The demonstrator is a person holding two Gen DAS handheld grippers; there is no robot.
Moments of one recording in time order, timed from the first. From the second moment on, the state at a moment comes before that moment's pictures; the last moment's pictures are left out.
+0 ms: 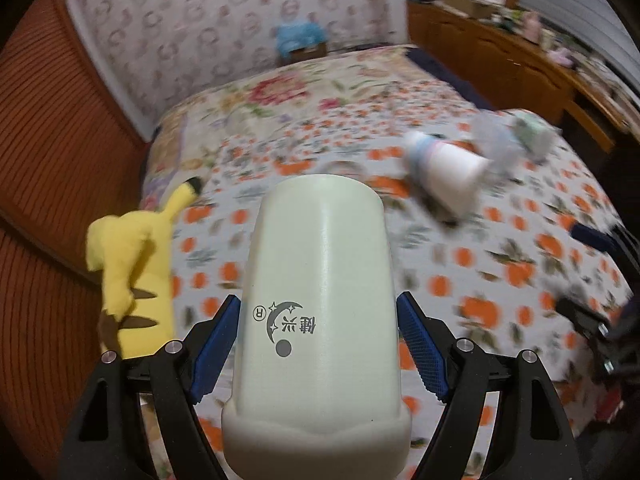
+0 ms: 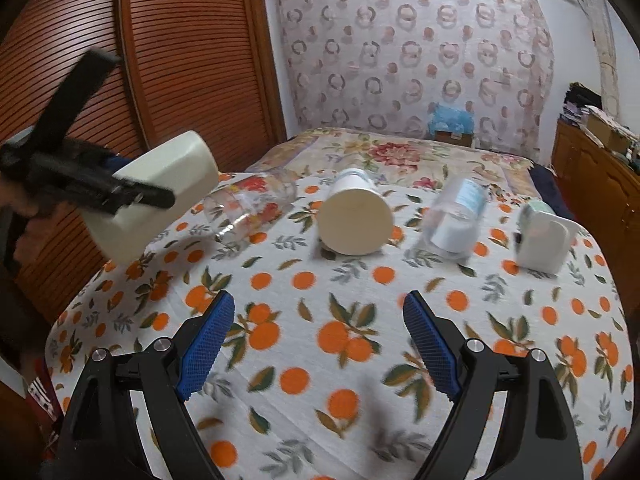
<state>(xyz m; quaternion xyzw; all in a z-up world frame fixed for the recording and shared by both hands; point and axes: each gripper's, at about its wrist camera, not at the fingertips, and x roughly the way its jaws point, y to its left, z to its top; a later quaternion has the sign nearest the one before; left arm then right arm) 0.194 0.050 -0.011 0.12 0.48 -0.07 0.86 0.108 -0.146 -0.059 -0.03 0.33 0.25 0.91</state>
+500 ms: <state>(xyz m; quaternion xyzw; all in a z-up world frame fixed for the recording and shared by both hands) 0.152 -0.069 -0.024 0.12 0.47 -0.18 0.86 0.103 -0.230 -0.055 -0.01 0.34 0.20 0.92</state>
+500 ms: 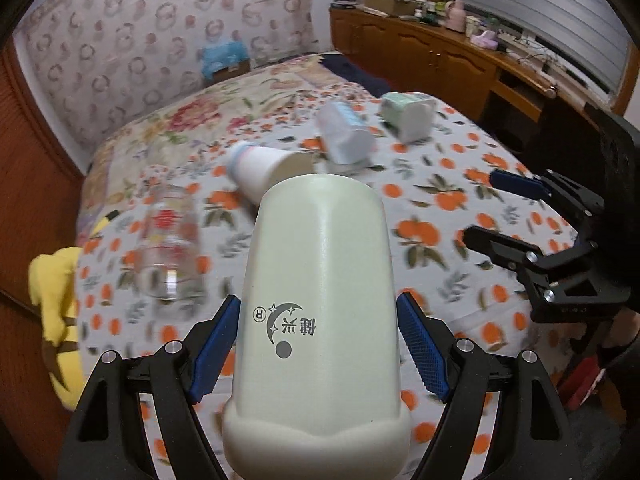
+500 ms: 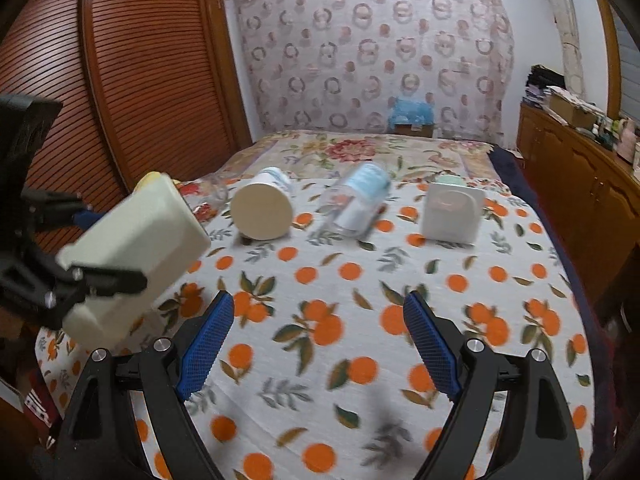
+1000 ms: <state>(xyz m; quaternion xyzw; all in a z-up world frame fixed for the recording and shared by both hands) 0.166 -0.097 -0.058 0.10 0.50 -0.17 0.84 0.105 -0.263 -0.062 0.00 0.35 0.17 0.92</state>
